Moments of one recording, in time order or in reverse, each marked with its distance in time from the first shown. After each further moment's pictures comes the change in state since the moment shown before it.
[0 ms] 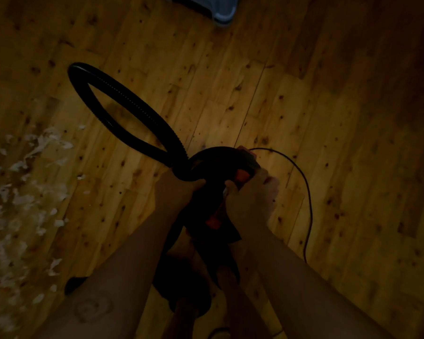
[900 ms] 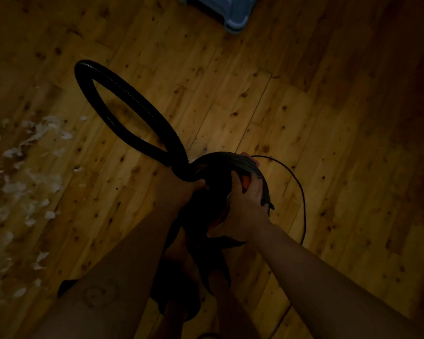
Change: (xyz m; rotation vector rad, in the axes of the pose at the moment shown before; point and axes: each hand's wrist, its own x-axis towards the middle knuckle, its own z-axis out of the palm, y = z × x) left_hand 0.006 0.000 -0.008 -0.051 -0.003 0.012; right_hand 0.001 0.003 -0.012 -0.489 -0.536 -0.377
